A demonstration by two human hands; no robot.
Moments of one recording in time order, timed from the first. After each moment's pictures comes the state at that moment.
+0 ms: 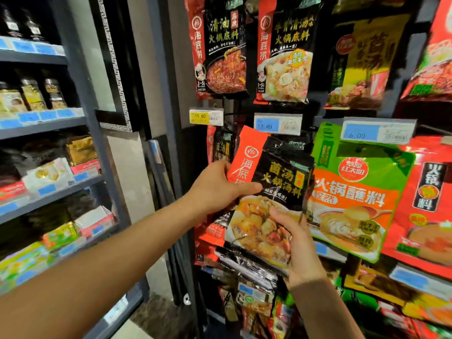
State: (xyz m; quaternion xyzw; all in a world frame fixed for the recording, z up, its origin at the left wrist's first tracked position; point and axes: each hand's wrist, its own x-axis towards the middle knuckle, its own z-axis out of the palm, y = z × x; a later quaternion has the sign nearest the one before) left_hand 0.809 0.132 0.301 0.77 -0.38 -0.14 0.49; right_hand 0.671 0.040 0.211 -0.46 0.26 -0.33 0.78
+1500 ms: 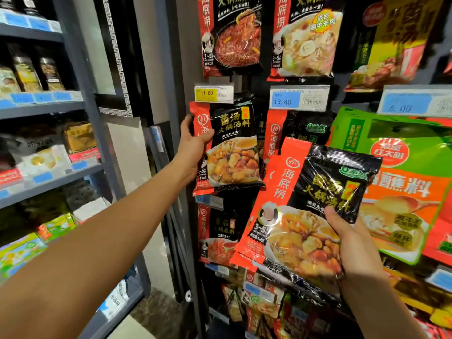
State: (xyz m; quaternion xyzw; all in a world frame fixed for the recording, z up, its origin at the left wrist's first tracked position) left_hand 0.957 0.083 0.258 0.58 -0.25 -0.12 0.76; right_hand 0.652 -0.006 0.185 -0.51 0.38 -0.37 0.68
